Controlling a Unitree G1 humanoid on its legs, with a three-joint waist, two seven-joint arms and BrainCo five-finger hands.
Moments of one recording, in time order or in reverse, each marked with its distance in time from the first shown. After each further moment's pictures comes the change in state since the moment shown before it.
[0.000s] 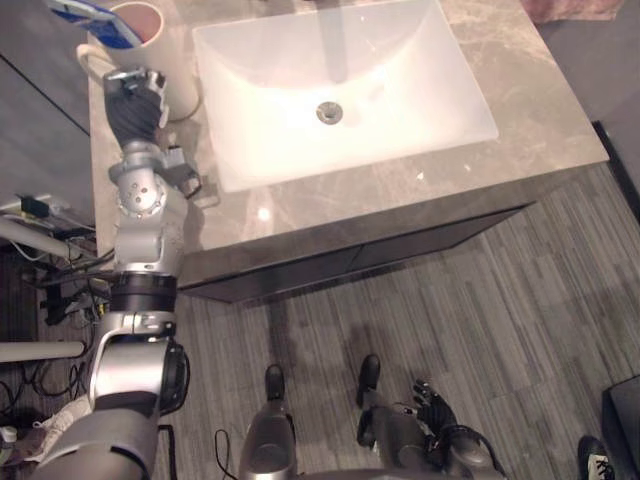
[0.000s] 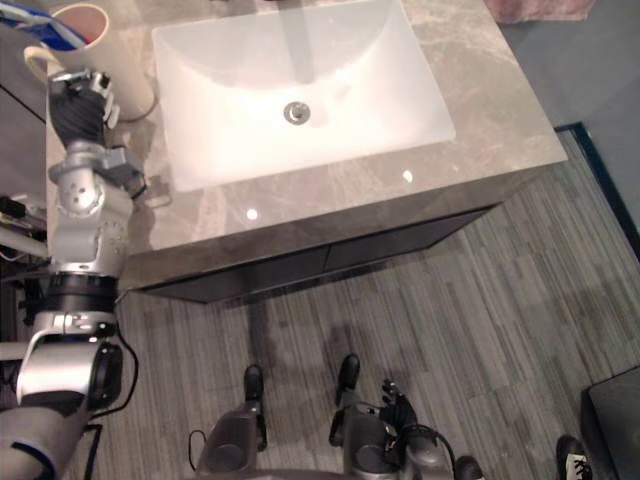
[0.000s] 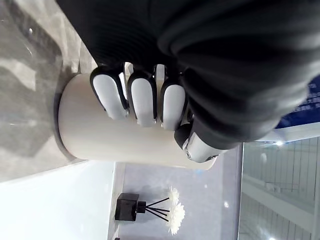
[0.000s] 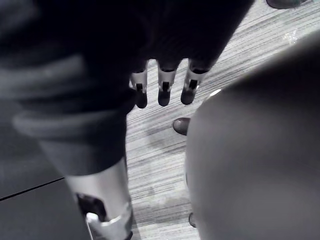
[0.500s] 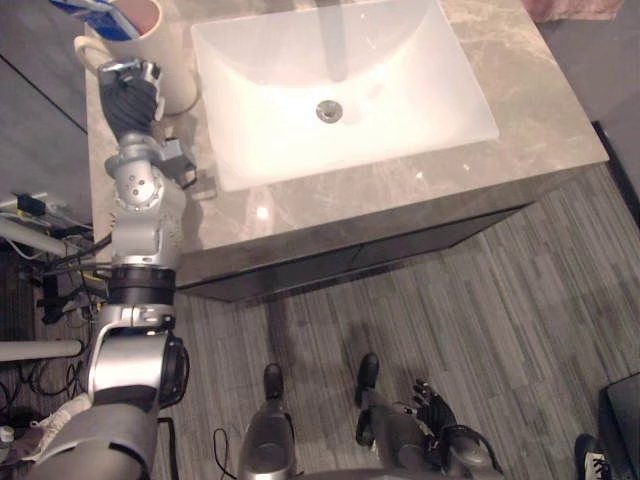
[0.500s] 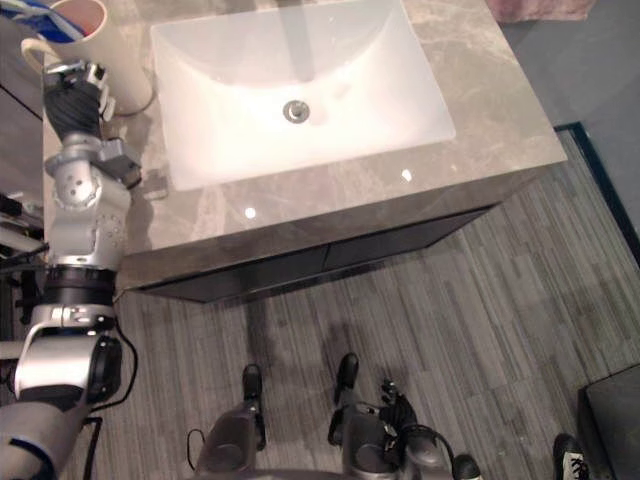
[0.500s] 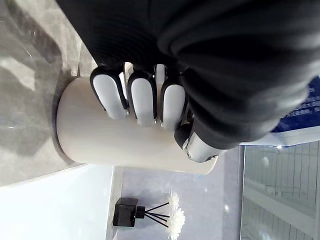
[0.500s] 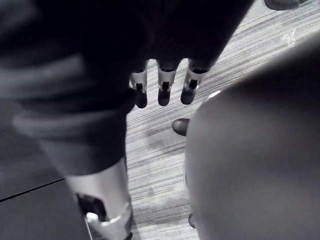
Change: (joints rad) left arm -0.025 0.008 0.000 0.030 0.000 -0.001 0.009; right arm 0.000 0.002 0.000 0.000 0.001 0.000 0.000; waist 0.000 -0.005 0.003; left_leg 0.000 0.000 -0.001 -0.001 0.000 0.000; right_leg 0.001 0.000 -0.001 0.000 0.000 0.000
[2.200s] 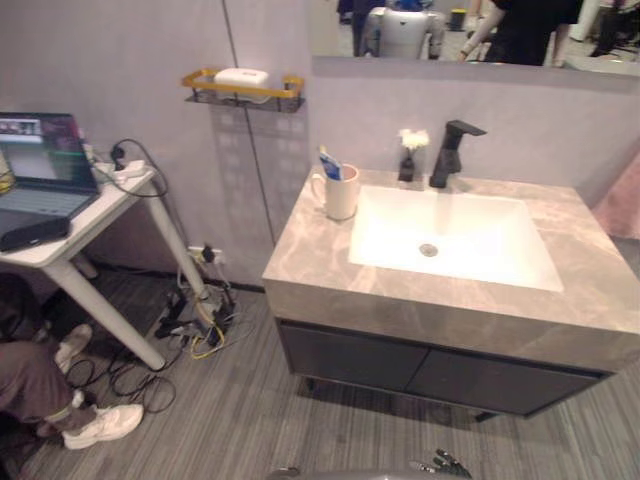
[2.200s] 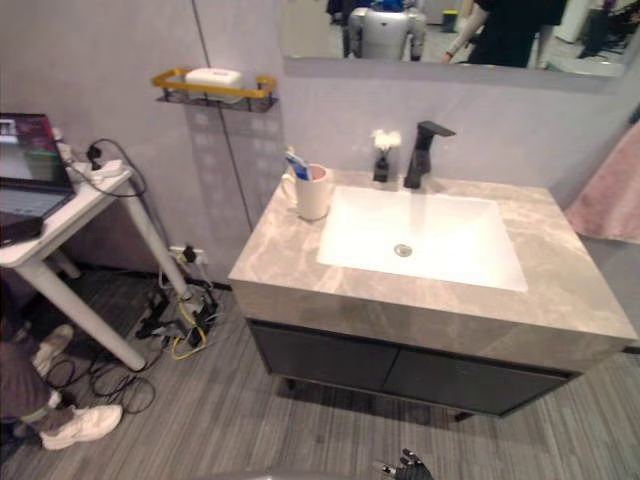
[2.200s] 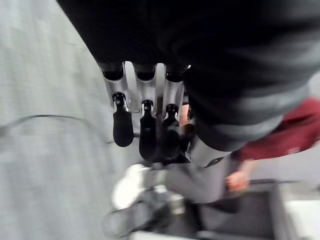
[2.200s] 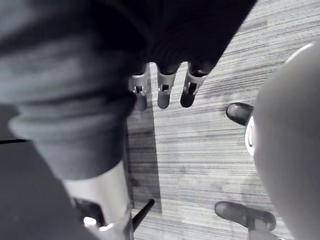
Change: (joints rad) left arm 1.222 -0.489 0.771 0.285 0.197 0.009 -0.076; right arm 0.038 0.037 -0.218 0.259 -0.055 0.025 0.020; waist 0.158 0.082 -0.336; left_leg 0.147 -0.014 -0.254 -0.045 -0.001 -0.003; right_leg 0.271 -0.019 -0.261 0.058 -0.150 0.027
